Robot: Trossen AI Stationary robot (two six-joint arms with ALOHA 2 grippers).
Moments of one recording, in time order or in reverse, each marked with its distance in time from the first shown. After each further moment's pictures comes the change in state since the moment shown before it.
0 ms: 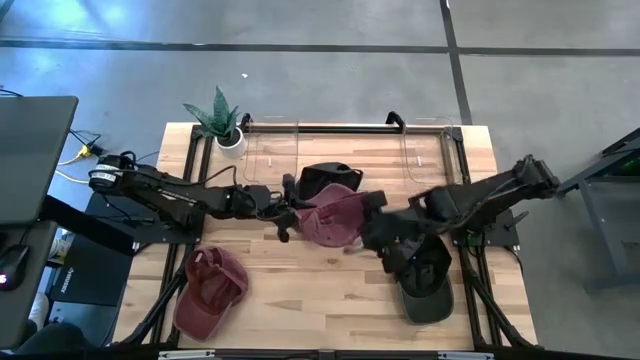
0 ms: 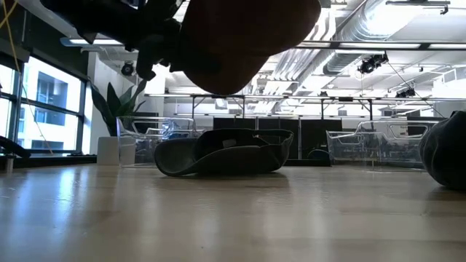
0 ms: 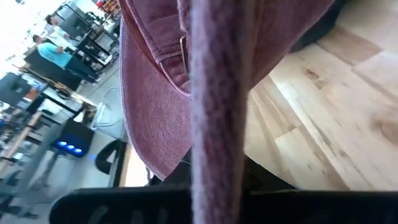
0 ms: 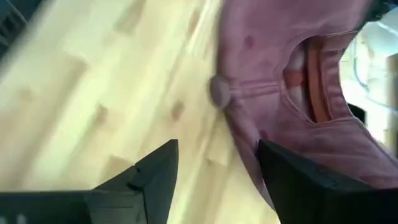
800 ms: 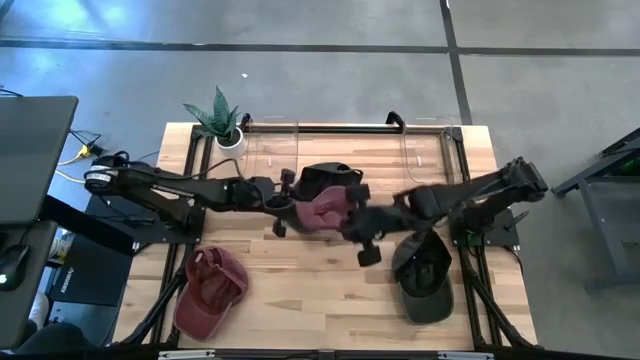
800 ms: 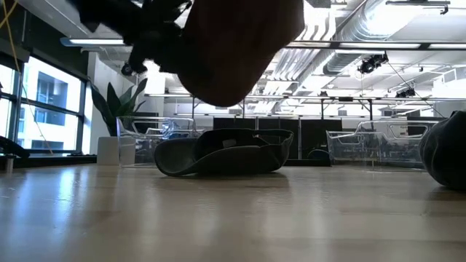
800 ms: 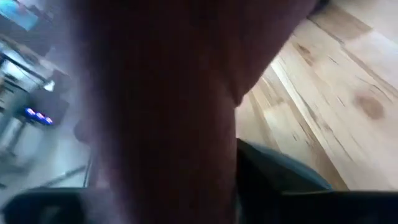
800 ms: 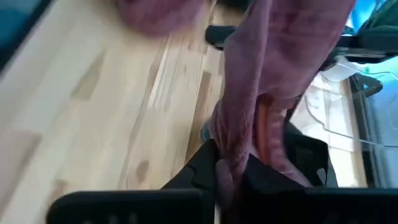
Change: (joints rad) left arm 0.049 -0.053 0.099 -0.339 0.031 -0.084; right arm -0.086 0.085 0.102 0.163 0.022 0.016
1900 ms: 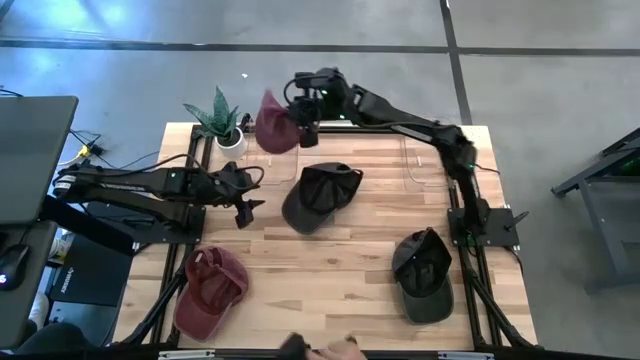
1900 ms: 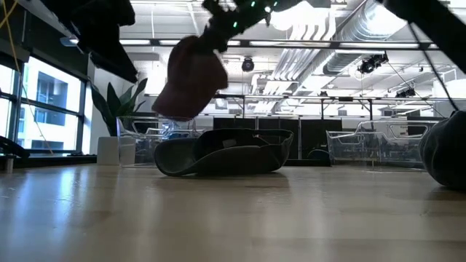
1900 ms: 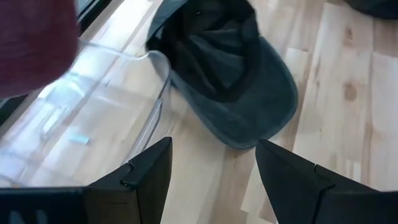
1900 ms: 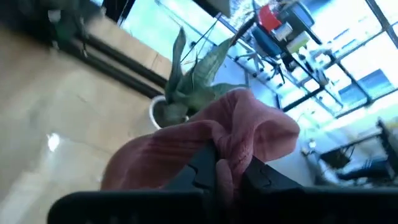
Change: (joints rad) left arm 0.000 -0.462 -0.040 -0.701 -0.149 -0.835; right arm -0.684 0.545 0.618 0.348 -0.407 -0.693
